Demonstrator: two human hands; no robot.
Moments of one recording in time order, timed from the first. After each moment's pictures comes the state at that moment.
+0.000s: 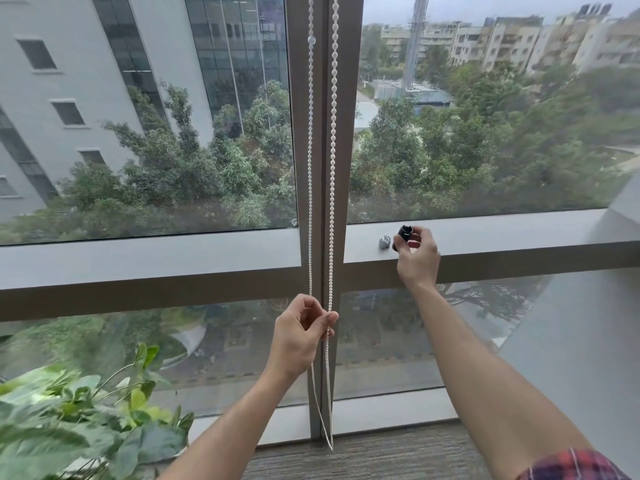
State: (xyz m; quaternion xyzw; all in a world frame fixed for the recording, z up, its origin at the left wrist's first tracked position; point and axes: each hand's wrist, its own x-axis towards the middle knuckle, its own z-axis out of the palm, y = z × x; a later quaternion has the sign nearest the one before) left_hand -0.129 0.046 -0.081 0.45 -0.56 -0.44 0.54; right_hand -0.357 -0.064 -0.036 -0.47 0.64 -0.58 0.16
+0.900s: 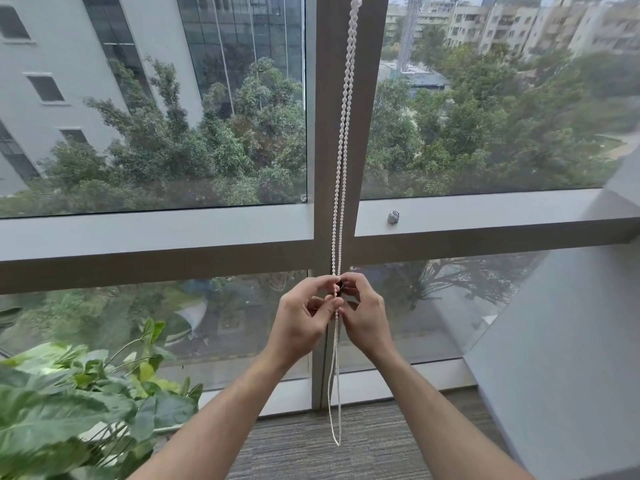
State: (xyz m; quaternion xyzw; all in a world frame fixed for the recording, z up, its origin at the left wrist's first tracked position) left_hand -0.103 0.074 -0.074 0.40 -0.65 -0.36 0.53; right_hand -0.243 0.066 -0.092 -0.63 0.52 -0.52 0.26
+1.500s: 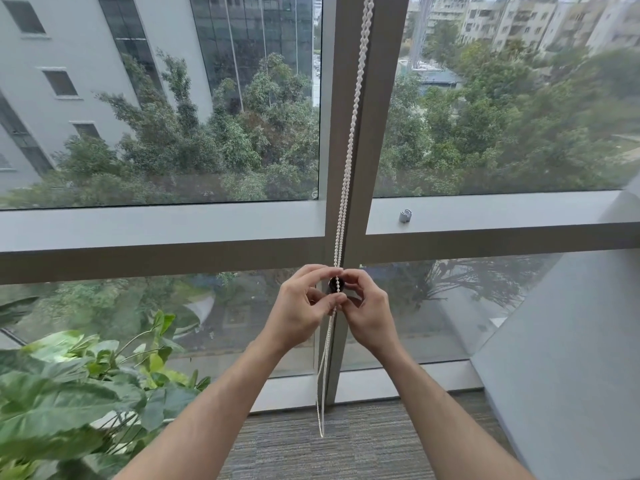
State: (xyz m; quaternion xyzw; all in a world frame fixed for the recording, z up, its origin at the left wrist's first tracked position) left_hand -0.081 0.064 -0.063 0.40 -0.69 -0.35 0.49; right_hand -0.232 0.066 -0.084 -0.64 0.47 -0.53 0.30
